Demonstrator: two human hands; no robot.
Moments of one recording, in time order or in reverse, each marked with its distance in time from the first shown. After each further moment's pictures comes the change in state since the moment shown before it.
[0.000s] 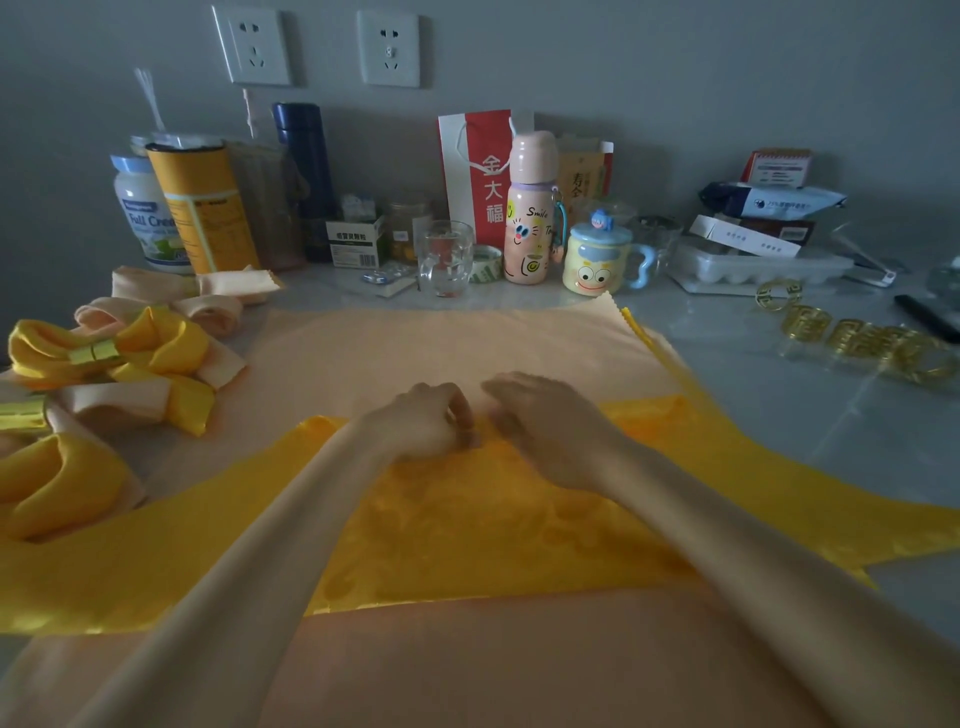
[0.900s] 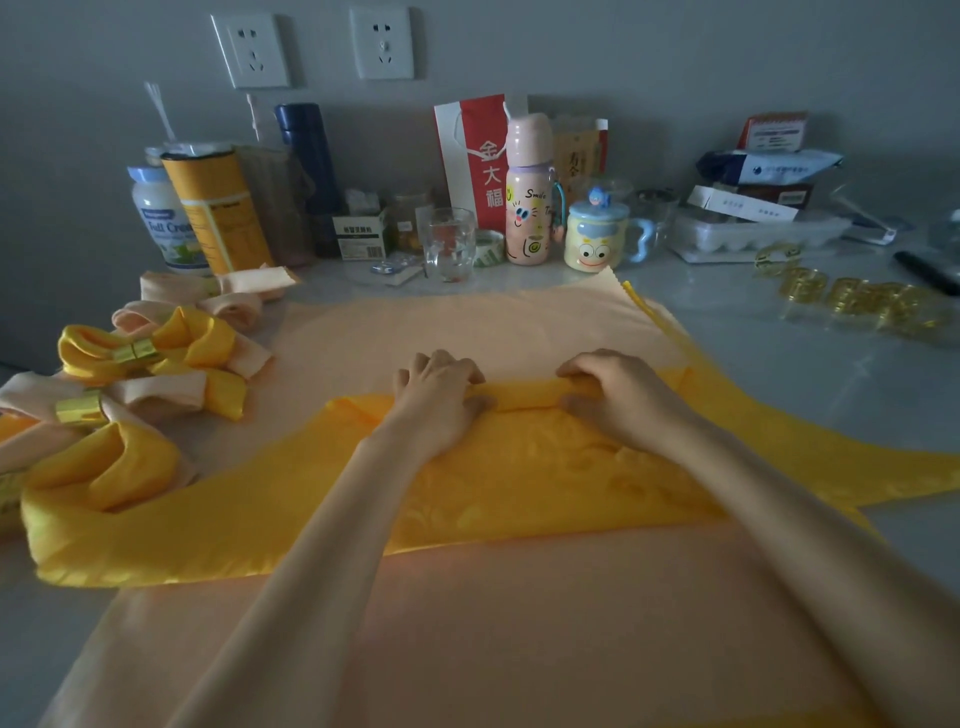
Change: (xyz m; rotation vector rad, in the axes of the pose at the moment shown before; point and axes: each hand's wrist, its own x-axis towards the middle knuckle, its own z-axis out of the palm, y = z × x) left_hand -0.017 0.001 0.015 0.185 0.330 0.055; right_hand -0.033 0.033 0.000 0.240 0.191 0.194
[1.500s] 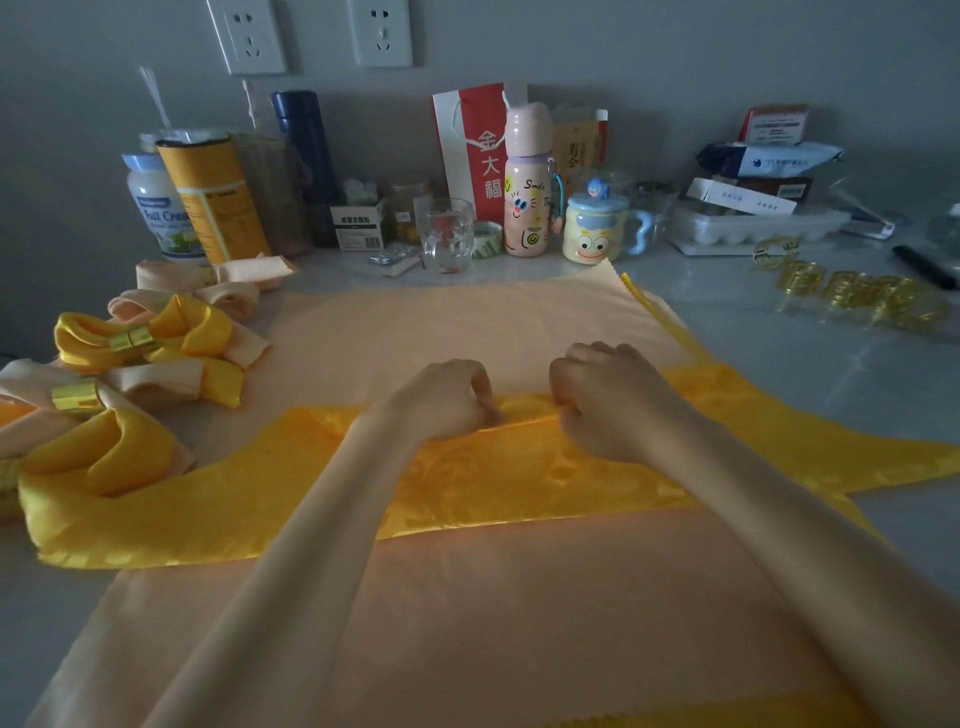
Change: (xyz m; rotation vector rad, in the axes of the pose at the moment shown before) left_hand -0.007 0.013 -0.012 -0.137 -0.233 -0.006; right_hand -0.018 -0.036 -0.015 -0.440 -0.108 -0.145
